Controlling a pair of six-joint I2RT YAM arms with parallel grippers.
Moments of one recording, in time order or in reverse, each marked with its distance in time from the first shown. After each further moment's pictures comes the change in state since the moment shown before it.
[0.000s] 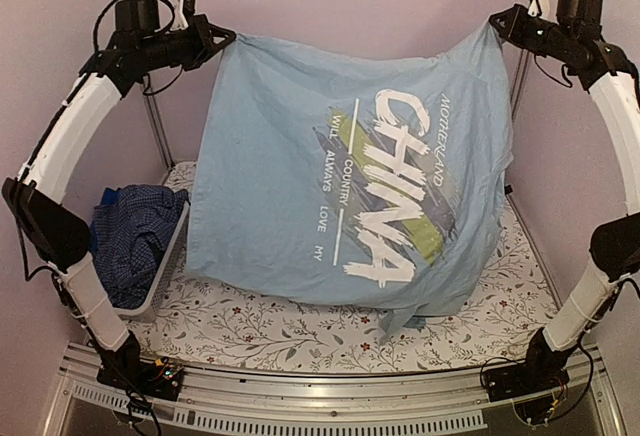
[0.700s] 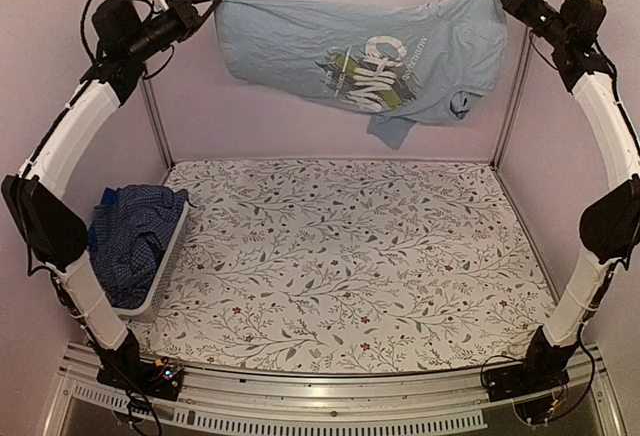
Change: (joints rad) left arm 0.099 0.086 -0.041 0.526 0.156 -0.038; right arm -0.115 0.233 0.079 0.575 -0.225 0.189
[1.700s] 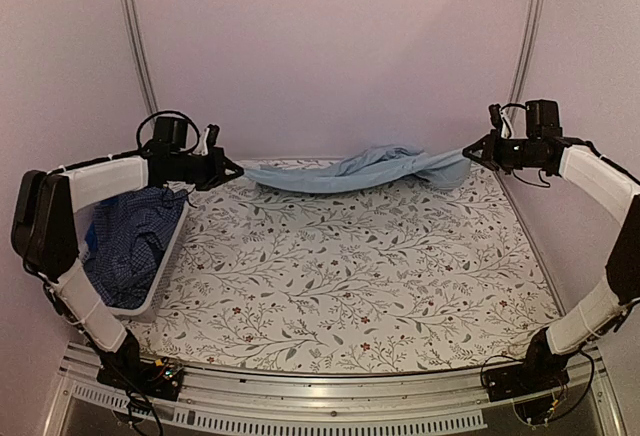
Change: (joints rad) left arm -0.011 -0.092 -0.876 -0.158 -0.005 0.119; right arm 0.003 -0.287 -0.993 -0.283 -0.169 -0.156
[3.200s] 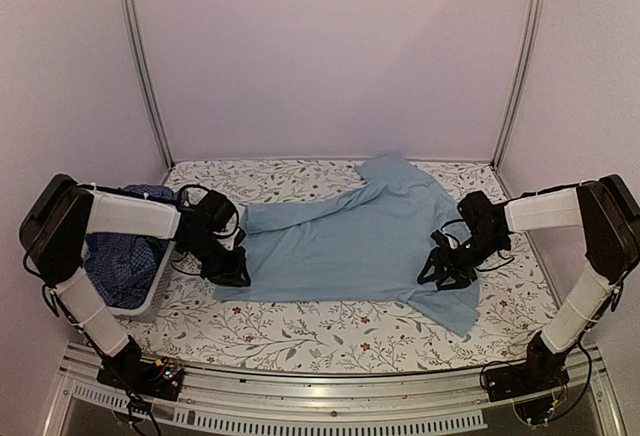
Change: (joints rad) left arm -0.299 -0.016 -0.354 -0.349 -0.291 0.005; right arm 0.299 0.136 -0.474 -0.211 0.013 -0.017
